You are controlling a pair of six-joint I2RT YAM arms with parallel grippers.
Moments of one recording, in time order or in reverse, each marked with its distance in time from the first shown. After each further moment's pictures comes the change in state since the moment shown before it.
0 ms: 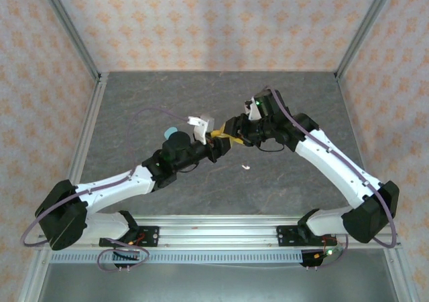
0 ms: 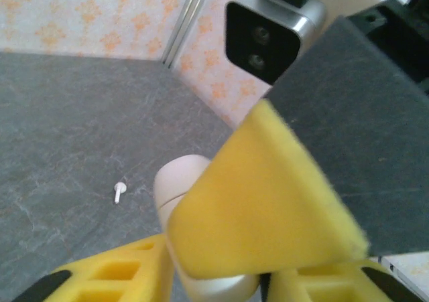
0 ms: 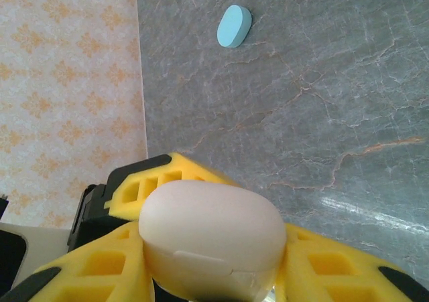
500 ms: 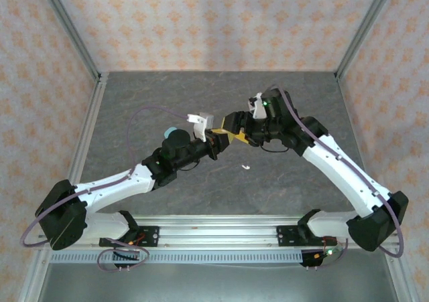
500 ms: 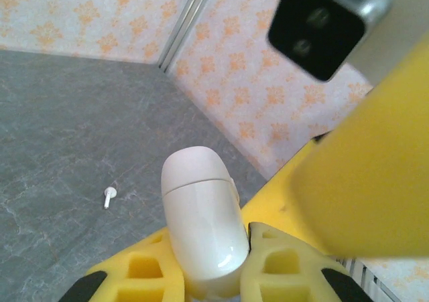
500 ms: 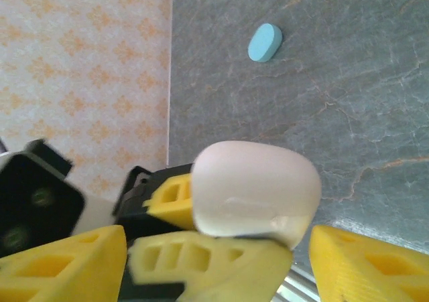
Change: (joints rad) left arm 0.003 -0.002 0.022 -0.018 0.002 -0.056; right arm -0.013 -0.084 -0.004 0.032 -0.010 -0.017
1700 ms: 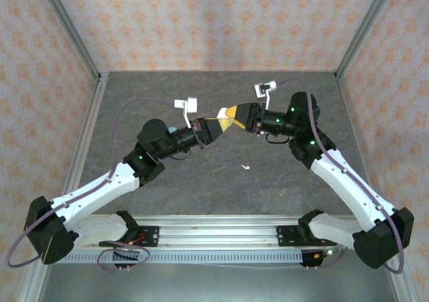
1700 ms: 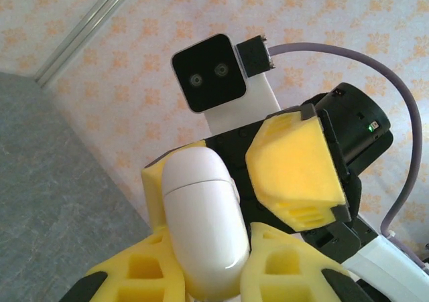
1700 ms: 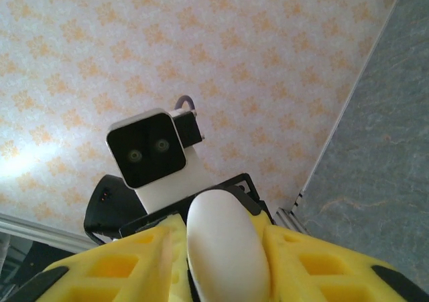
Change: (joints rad) left arm 0.076 -0.130 0.116 0.018 0.277 -0.334; right arm -0.106 -0.126 -0.254 0.760 -0.383 0.189
